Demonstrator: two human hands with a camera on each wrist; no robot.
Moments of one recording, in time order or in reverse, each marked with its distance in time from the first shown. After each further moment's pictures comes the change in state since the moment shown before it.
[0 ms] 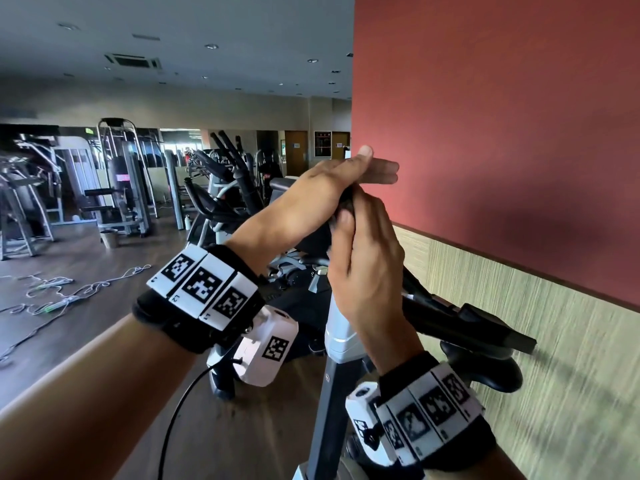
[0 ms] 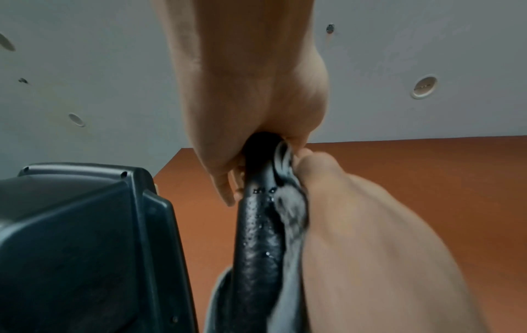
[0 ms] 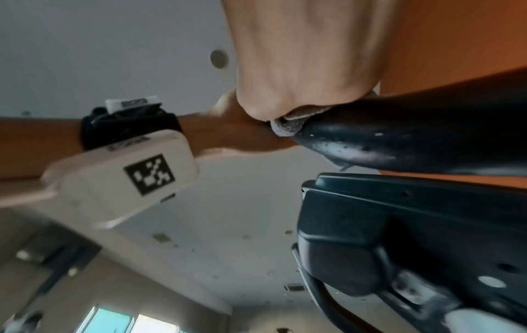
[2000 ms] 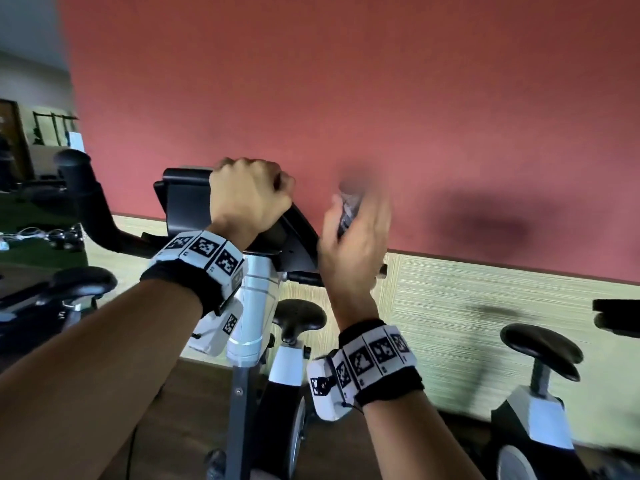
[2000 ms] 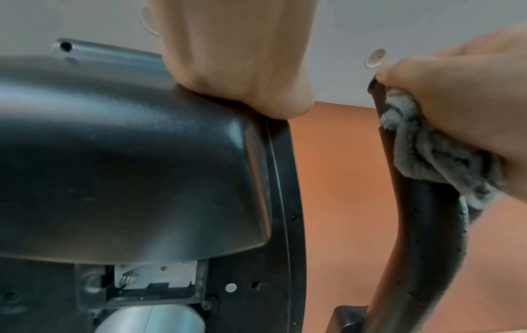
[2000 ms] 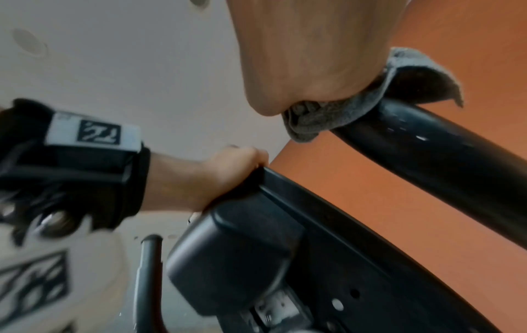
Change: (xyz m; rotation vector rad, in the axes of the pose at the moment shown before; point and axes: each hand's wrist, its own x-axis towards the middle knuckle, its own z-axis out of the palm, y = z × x) left_hand 0.059 -0.119 -0.064 0.559 0.293 0.416; right_hand -0.008 -0.031 0.069 -0.860 0.405 0.146
